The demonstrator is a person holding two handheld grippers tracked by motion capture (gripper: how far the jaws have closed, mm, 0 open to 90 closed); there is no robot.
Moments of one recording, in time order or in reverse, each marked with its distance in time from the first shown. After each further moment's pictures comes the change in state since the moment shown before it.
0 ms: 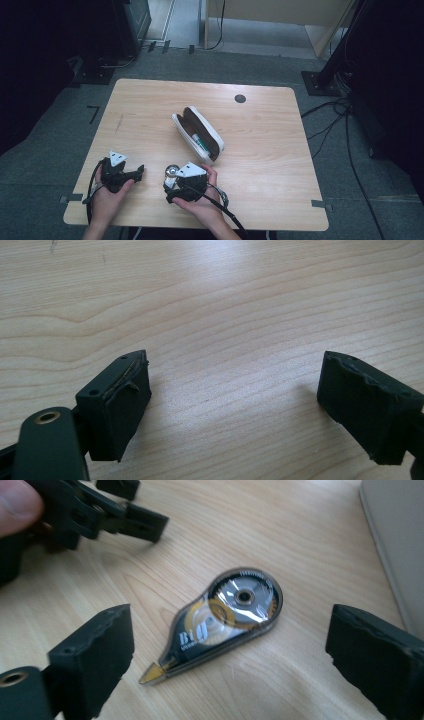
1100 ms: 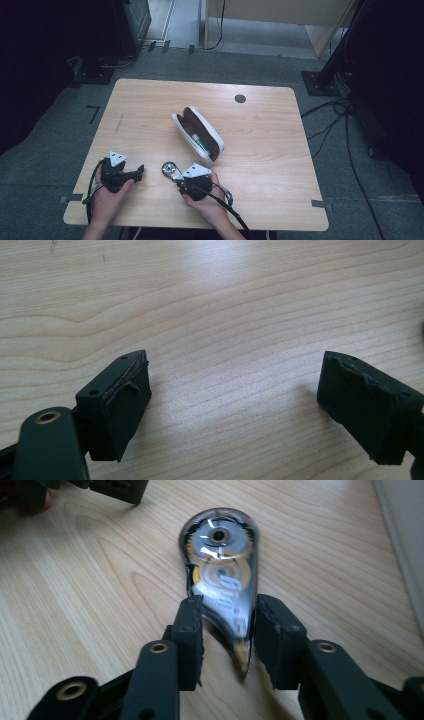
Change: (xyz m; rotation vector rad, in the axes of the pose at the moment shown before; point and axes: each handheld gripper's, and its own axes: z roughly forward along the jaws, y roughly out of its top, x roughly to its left) left arm 0.000 0.000 0.000 -0.001 0.000 -0.002; right arm -0.021 -0.018 0.008 0.036 0.033 -0.021
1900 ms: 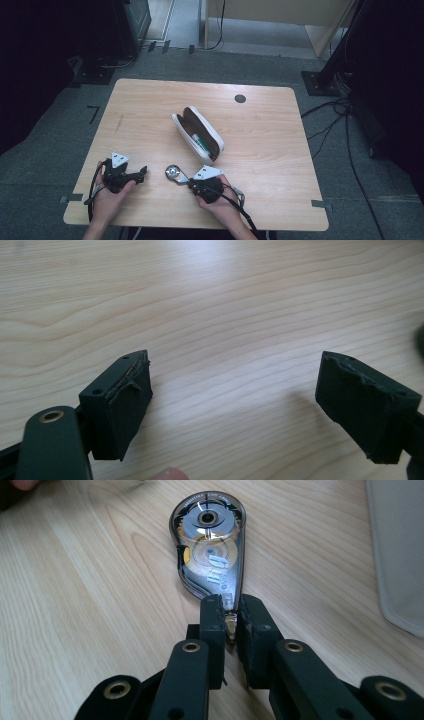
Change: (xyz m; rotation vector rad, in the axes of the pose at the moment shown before) left arm -0.008 0.000 -0.002 -0.023 -0.083 -0.001; right arm -0.022 -0.014 -0.024 0.035 0.063 -0.040
